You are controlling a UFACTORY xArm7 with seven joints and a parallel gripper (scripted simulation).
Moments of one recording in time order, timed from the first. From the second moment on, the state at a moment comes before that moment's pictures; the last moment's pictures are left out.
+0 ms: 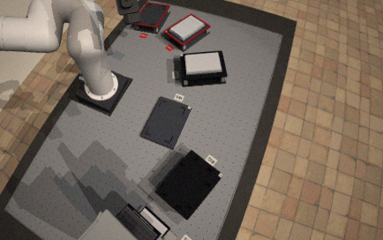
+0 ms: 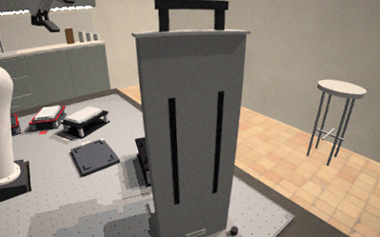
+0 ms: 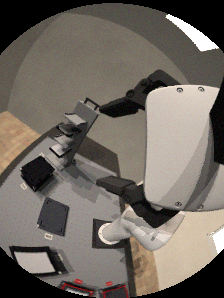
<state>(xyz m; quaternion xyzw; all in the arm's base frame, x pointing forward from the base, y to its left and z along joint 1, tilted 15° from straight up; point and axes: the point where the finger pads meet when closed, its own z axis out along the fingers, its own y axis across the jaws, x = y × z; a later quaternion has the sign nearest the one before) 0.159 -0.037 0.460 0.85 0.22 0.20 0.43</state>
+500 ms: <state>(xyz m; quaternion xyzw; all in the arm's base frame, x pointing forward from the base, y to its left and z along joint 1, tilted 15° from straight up) 0.208 -0.016 0.431 0.92 0.05 0.21 0.32</state>
